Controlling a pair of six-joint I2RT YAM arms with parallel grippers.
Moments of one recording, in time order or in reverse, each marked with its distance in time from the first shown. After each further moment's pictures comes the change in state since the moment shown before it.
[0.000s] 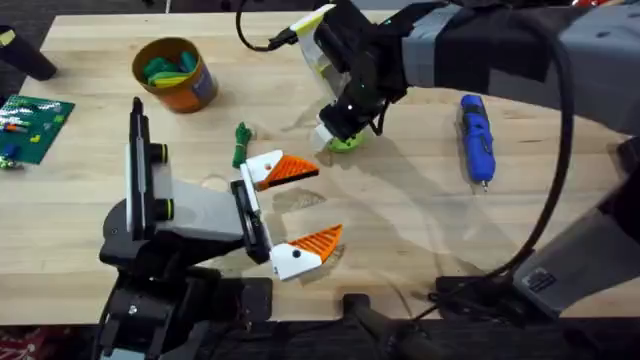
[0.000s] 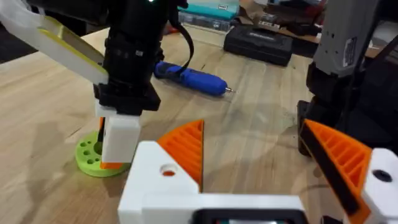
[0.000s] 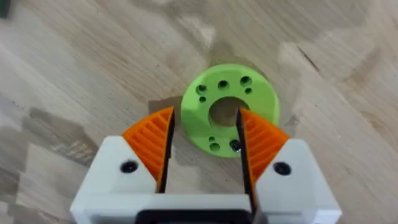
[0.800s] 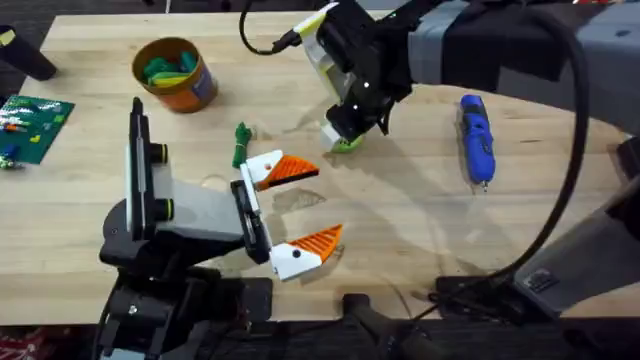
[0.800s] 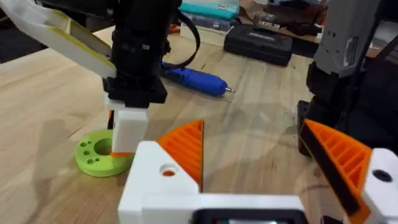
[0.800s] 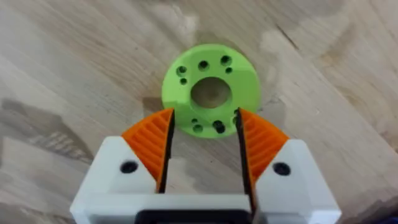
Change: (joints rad) left arm 0.000 0.000 0.000 0.000 0.000 0.000; right arm 0.000 -0.020 0.009 -0.074 0.079 0.000
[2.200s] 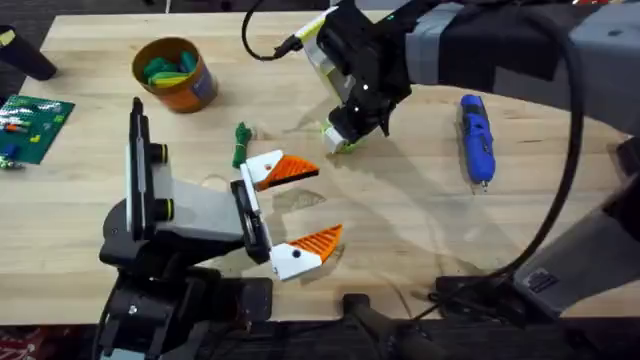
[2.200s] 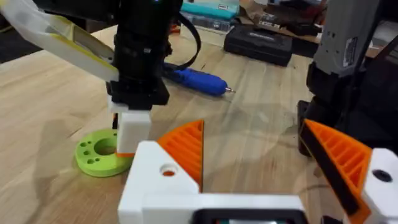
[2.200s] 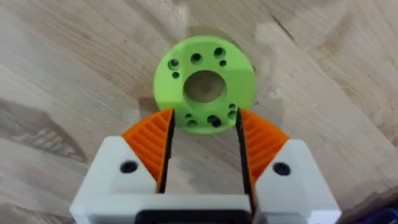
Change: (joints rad) left arm 0.000 0.000 0.000 0.000 -0.002 0.000; right arm 0.000 0.010 0.001 -0.023 0.030 0.000
